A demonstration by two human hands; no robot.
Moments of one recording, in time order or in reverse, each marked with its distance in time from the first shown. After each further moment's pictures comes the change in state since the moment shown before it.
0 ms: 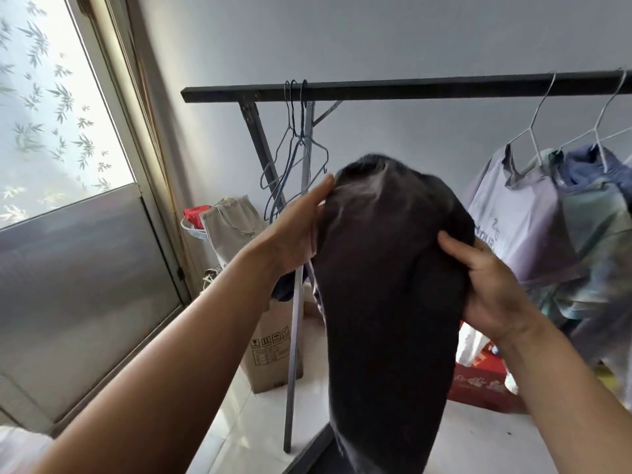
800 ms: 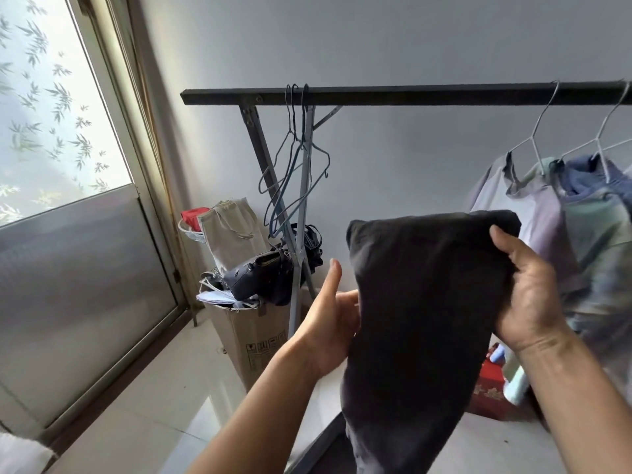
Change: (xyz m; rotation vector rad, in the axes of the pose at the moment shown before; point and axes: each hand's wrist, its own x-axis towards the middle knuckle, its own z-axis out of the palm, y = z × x) left_hand -0.014 -0.113 0.012 -0.247 -0.141 -0.207; right_hand 0.001 -0.012 -0.021 0.050 0.102 -0.039
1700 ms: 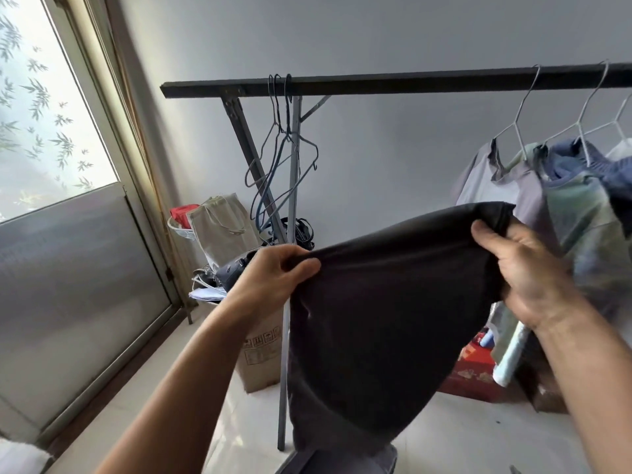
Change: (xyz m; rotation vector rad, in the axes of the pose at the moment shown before) left_hand -0.036 0.057 -0.018 0.862 0.374 0.467; right_hand 0.014 -0.012 -0.029 -0.443 0.070 -0.161
